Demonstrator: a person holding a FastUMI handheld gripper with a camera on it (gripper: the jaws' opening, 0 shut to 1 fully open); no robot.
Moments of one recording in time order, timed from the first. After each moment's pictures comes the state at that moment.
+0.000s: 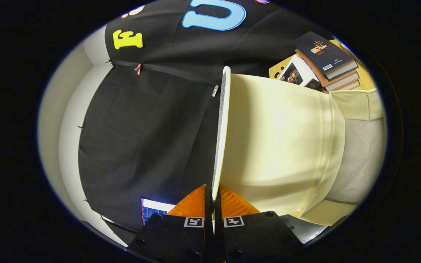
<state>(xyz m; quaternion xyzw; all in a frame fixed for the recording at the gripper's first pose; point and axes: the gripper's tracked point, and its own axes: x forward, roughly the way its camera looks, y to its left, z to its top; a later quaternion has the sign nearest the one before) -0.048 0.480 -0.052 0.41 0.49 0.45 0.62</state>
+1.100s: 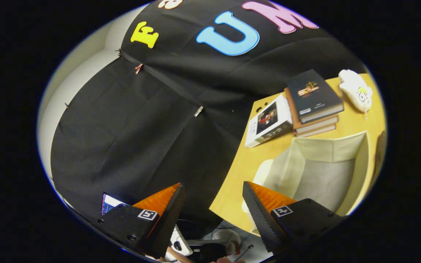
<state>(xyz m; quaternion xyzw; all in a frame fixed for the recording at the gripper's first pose) -0.001 0.381 -0.063 0.32 0.40 0.38 0.77</state>
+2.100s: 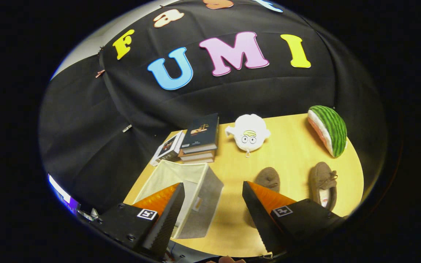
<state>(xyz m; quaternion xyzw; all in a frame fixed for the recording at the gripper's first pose) 0.026 0.084 -0.141 0.16 0.36 0.17 0.91</state>
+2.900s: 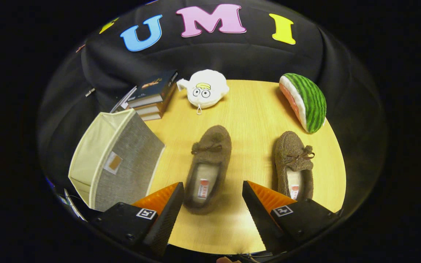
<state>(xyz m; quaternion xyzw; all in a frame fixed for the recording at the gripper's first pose) 0.010 -0.004 -0.297 0.04 0.49 0.10 0.86</state>
